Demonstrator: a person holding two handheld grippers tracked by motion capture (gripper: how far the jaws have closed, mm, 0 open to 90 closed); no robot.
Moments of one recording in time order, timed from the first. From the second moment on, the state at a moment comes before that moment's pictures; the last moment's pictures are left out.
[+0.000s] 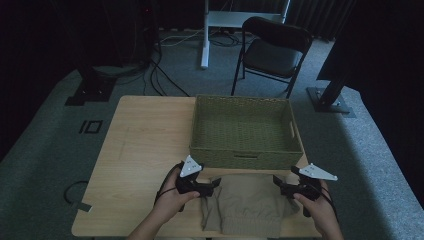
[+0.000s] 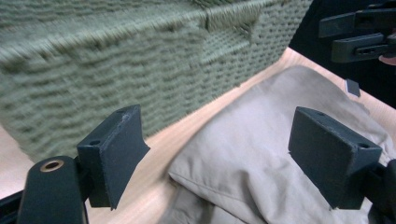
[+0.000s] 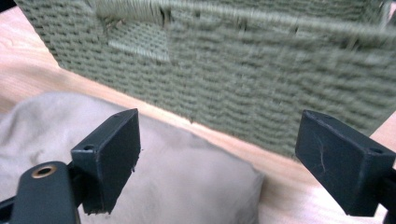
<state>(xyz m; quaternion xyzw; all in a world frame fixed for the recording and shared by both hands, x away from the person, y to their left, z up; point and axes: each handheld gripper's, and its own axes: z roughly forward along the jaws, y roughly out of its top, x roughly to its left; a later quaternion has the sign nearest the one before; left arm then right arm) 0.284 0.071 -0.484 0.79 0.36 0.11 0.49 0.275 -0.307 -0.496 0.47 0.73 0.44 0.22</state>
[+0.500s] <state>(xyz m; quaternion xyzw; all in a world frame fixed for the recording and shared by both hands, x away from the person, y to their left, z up) 0.273 0.054 -0.526 0.81 0.37 0.07 0.45 0.268 -0.304 -0.535 0.49 0.74 0.42 0.20</state>
